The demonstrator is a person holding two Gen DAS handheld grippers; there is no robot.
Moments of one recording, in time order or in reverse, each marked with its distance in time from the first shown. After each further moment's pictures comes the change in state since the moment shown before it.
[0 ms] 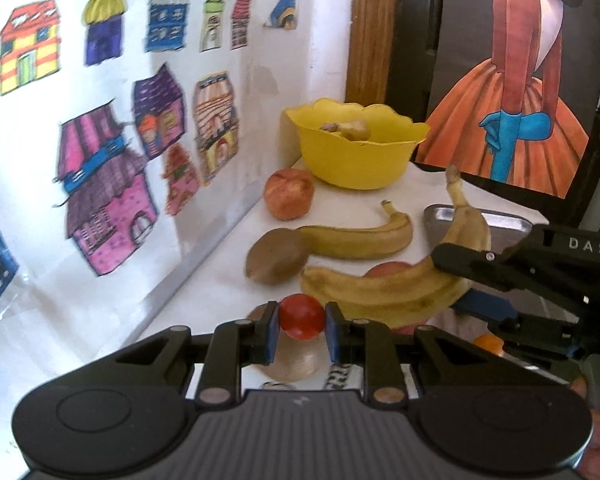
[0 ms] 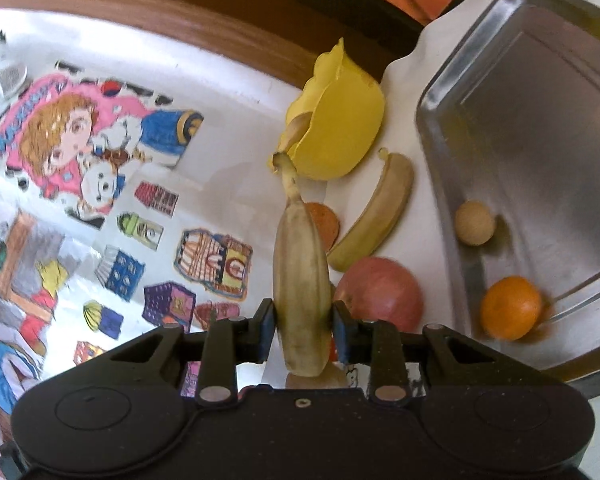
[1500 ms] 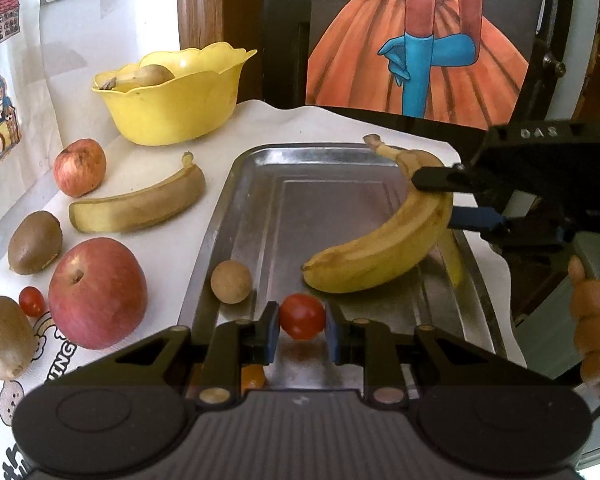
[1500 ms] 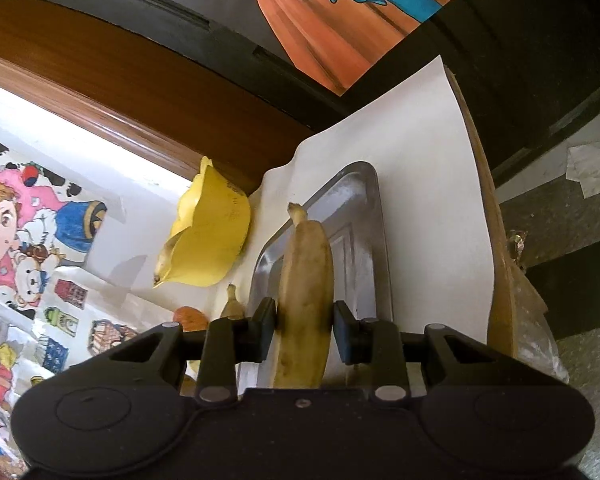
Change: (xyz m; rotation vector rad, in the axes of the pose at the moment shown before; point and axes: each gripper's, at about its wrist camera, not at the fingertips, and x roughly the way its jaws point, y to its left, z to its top) left arm 0.075 -0.185 -0.017 0.114 0.134 -0.116; right arm -0.062 -0.114 0.182 -0.070 0.030 -0.184
